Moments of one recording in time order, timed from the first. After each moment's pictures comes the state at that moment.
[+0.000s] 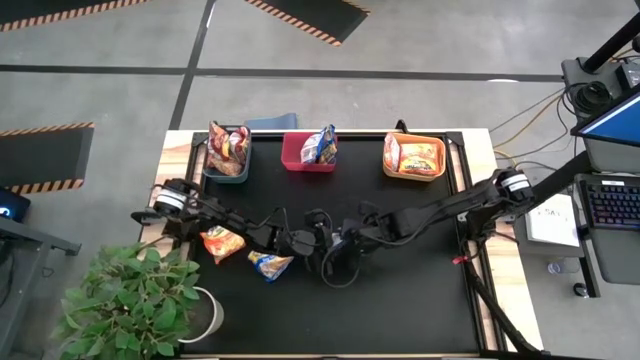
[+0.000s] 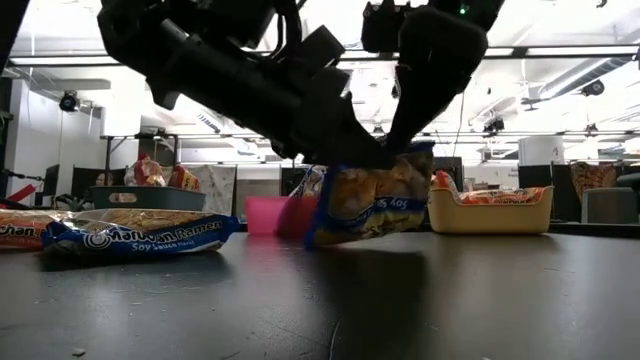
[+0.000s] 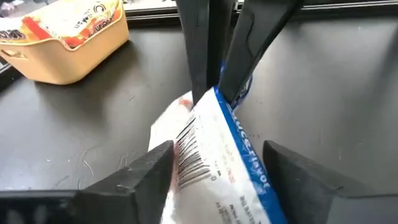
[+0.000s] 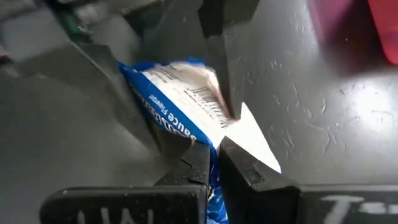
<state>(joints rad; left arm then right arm) -0.23 1.92 0.93 0.55 -0.42 -0.09 0.24 1.68 1.22 -0.62 0.29 0.35</state>
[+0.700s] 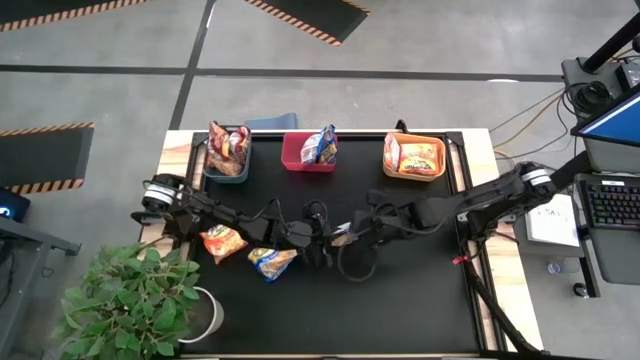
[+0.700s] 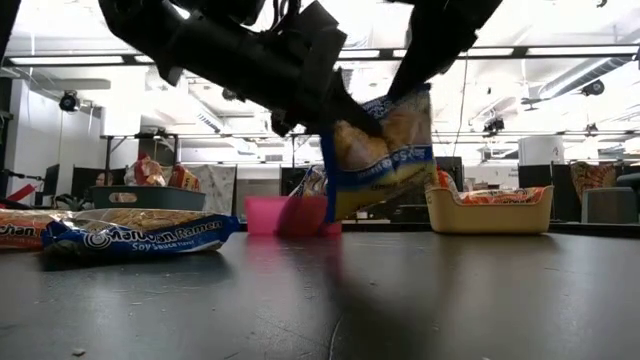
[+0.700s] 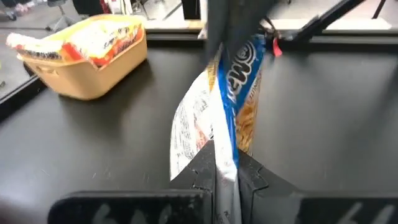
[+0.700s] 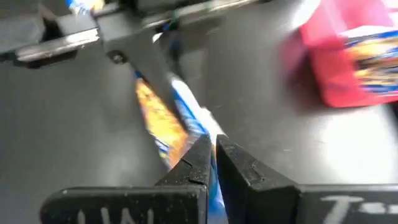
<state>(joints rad) -0.21 1.83 0.94 0.50 -0.42 -0.11 0.24 1.51 1.19 -0.62 0.35 0.23</state>
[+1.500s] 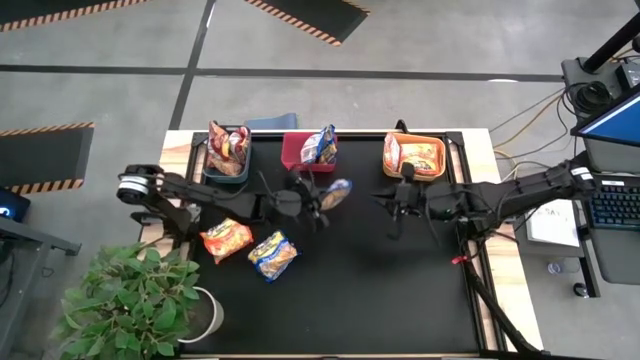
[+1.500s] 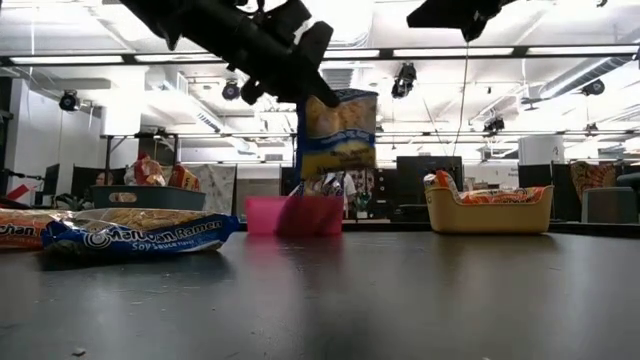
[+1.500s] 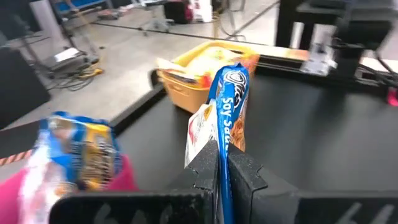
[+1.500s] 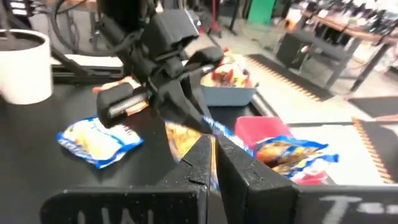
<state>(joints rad) -0.06 1.60 0.93 0.31 -0.61 -0.14 0.18 1.01 0.78 -0.04 0.45 -0.04</state>
